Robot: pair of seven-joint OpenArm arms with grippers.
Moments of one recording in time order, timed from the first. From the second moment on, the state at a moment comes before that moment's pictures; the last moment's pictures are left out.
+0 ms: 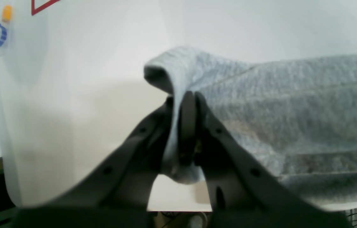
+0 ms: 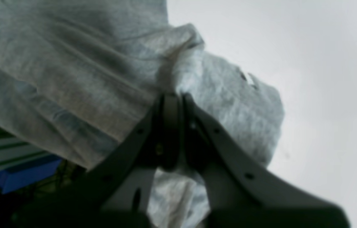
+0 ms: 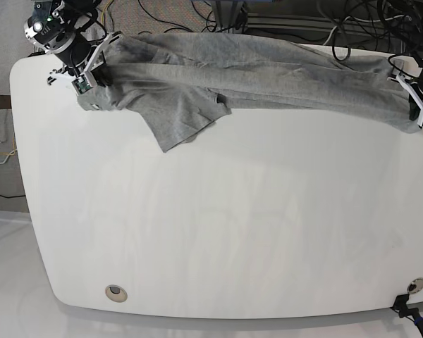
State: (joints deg) left arm 23.7 -18.9 -43.1 106.9 -9.7 -42.5 41.7; right arm -36.9 17.3 25.1 113.2 18.8 40.1 -37.4
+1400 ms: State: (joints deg) left arm 23.8 -16.2 -37.3 106.1 -10.5 -42.3 41.8; right arm -37.3 15.0 25.1 111.2 26.5 40.3 -37.2
